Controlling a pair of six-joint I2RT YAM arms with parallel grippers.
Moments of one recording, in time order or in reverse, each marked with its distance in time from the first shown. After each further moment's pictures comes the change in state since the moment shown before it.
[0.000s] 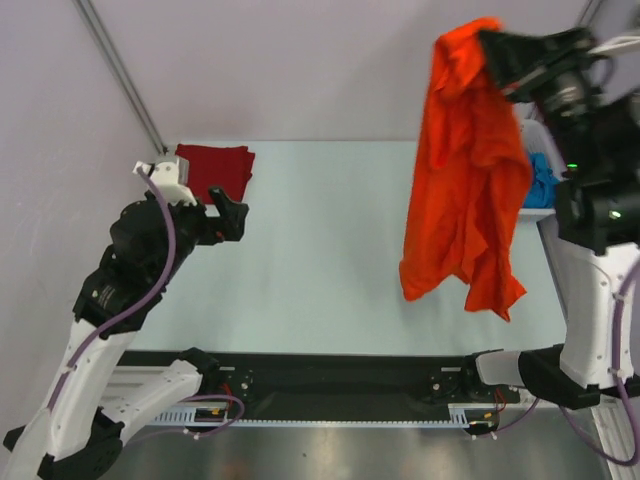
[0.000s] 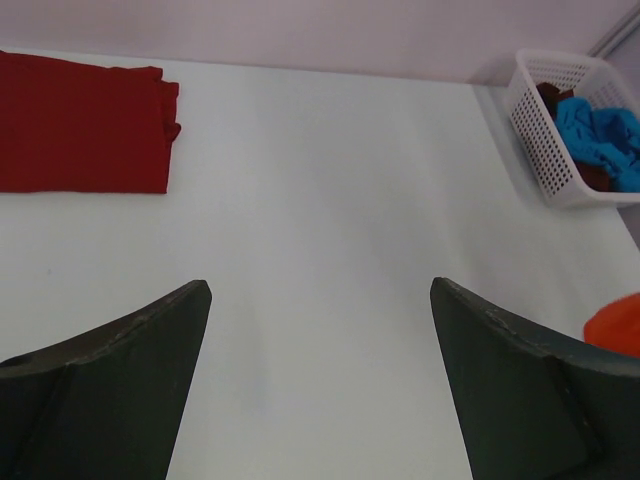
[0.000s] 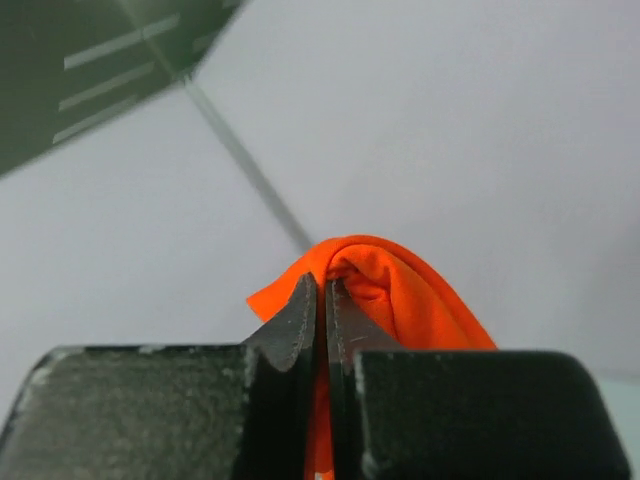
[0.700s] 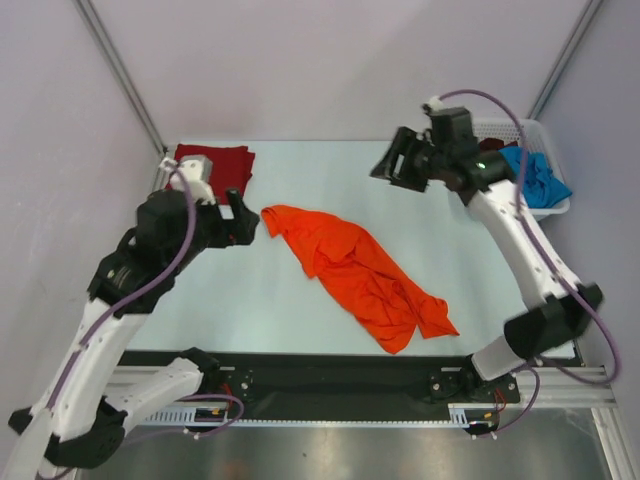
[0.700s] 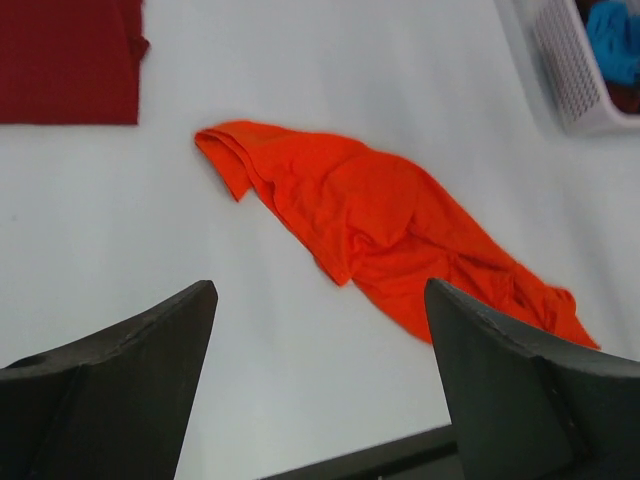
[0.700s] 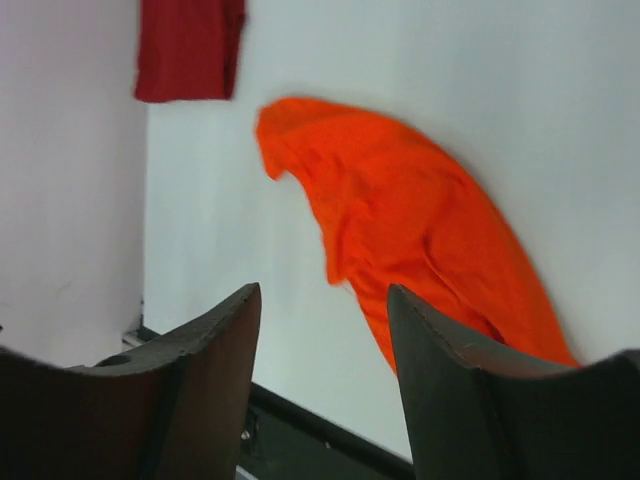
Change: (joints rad) left arm -0.011 0.054 0.022 -0.117 0.035 -0.043; right arm 0.251 0.238 -0.449 -0.396 -0.014 -0.129
